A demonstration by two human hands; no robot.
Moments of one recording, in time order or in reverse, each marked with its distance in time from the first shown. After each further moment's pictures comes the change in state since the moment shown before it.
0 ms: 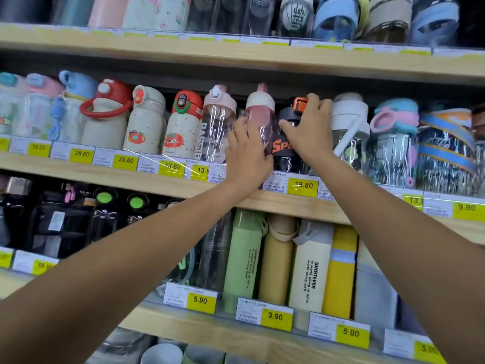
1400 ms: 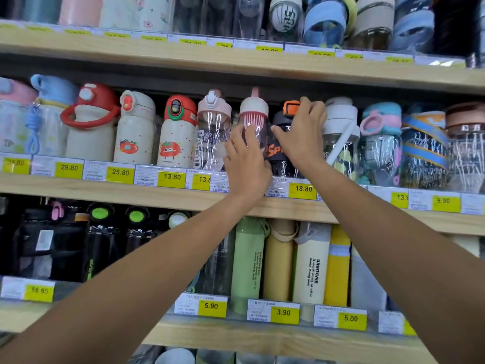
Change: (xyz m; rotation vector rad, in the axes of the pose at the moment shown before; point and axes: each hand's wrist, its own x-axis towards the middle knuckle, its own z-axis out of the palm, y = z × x) left_hand -0.005 0.004 -0.005 0.016 -0.001 -0.050; right_hand -0.005 -0.021 0.001 -0.173 0.054 0.018
